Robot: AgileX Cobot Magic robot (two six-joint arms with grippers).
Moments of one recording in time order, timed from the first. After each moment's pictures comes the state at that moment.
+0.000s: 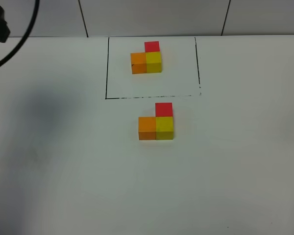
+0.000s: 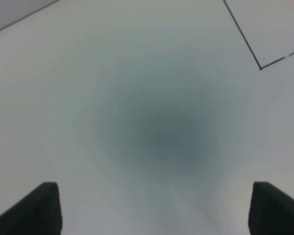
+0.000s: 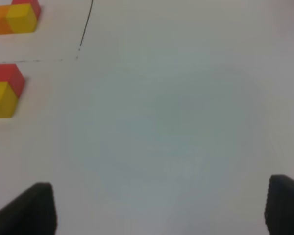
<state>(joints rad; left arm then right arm) -0.13 1.49 -1.61 0.01 1.15 0.29 -0.03 0.01 -0.50 0.06 1.07 -0.05</state>
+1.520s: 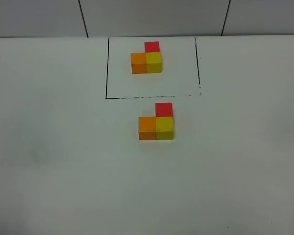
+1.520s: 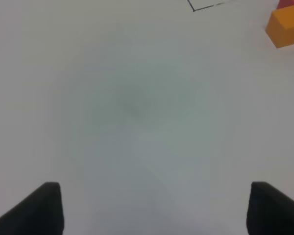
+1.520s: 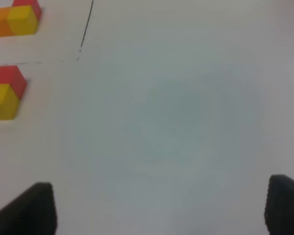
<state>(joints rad) -0.13 0.04 -0.51 -0.09 1.07 0.18 -0.03 0.01 -0.50 0.07 1.07 -0.03</state>
